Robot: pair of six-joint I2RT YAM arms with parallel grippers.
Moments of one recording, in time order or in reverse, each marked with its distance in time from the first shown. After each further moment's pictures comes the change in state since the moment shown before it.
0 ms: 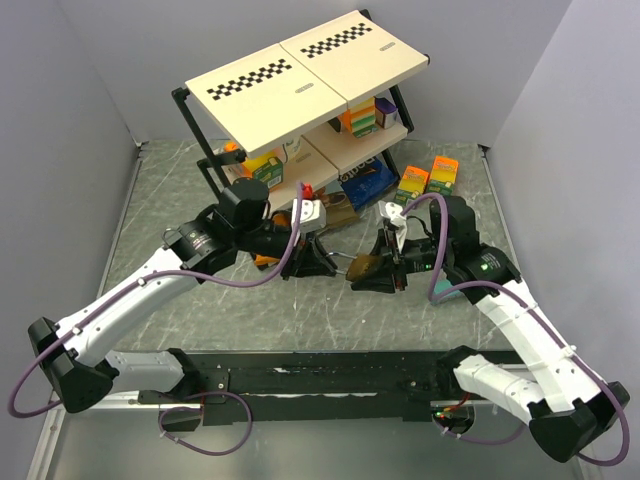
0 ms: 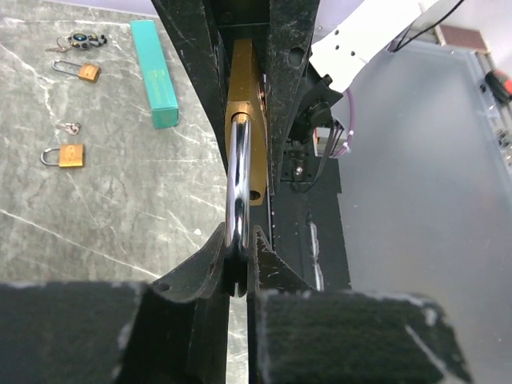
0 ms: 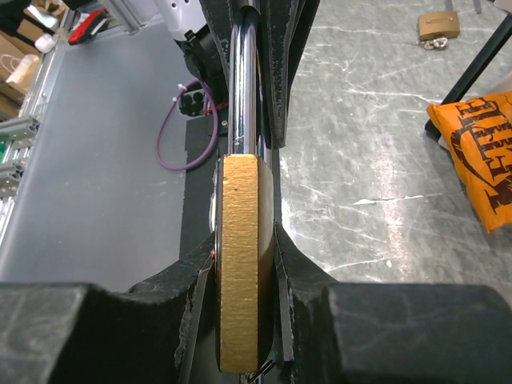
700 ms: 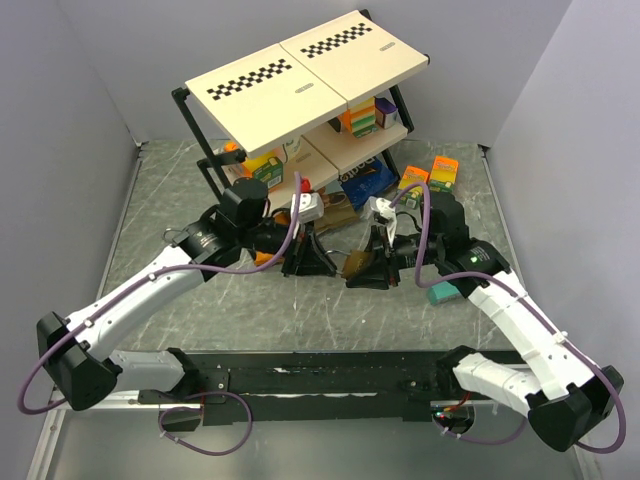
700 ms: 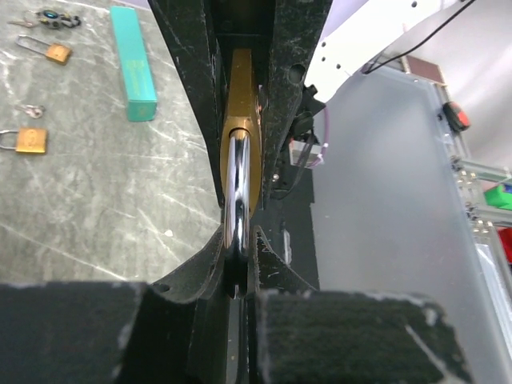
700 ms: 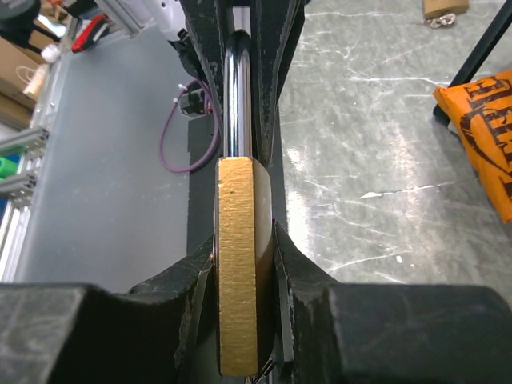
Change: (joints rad) left arm 0.045 0.026 -0.089 0.137 0.081 -0.164; right arm 0.029 0.064 0.000 0.050 0.026 0.074
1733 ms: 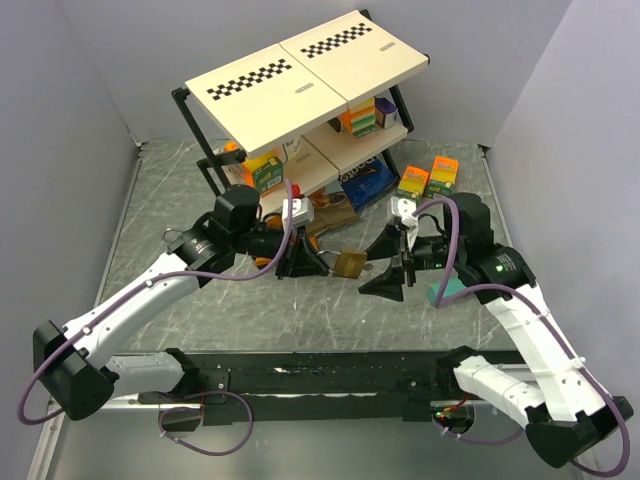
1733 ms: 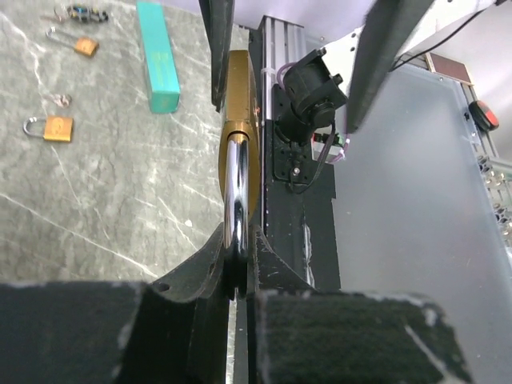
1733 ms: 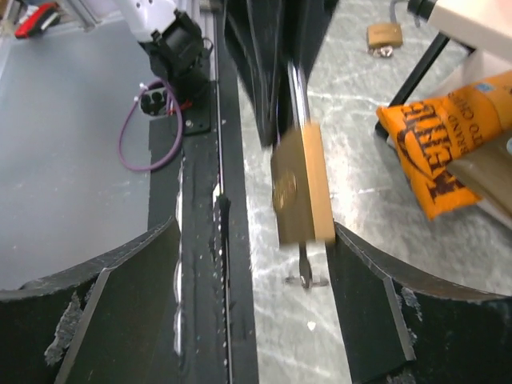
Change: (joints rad) left arm 0.064 -0.057 -0.097 0.049 0.002 0.027; right arm -0.085 -0.078 0.077 -0.156 0.023 -0.187
